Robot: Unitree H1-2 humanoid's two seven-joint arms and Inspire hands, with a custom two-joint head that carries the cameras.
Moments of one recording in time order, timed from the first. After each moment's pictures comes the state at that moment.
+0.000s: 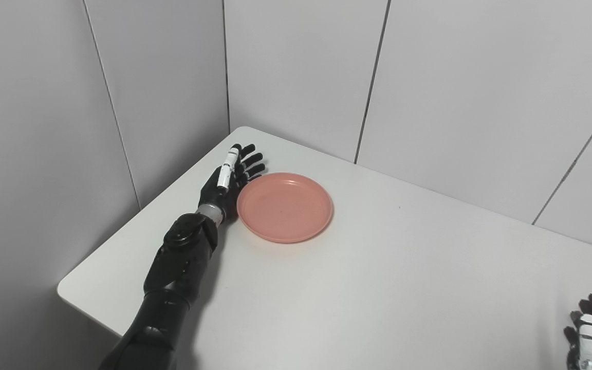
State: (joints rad) left arm -0.44 0.30 0.36 0.50 -0.41 0.15 -0.12; right arm -0.05 -0.03 0.00 -0.22 -0.01 0.22 -0.01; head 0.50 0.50
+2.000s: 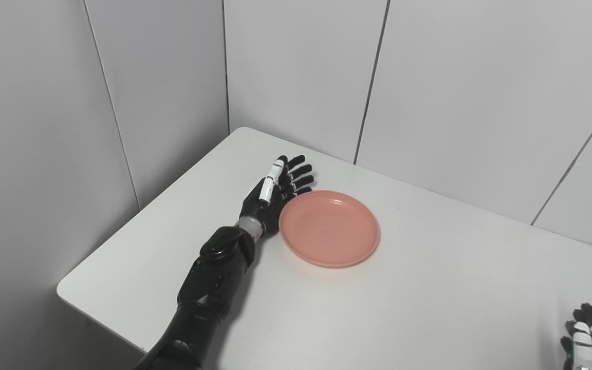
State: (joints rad) left arm -0.45 0.19 0.26 0.47 -0.41 0.13 -0.18; right arm -0.05 -0.03 -0.01 -0.13 -0.03 0.17 -0.02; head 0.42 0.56
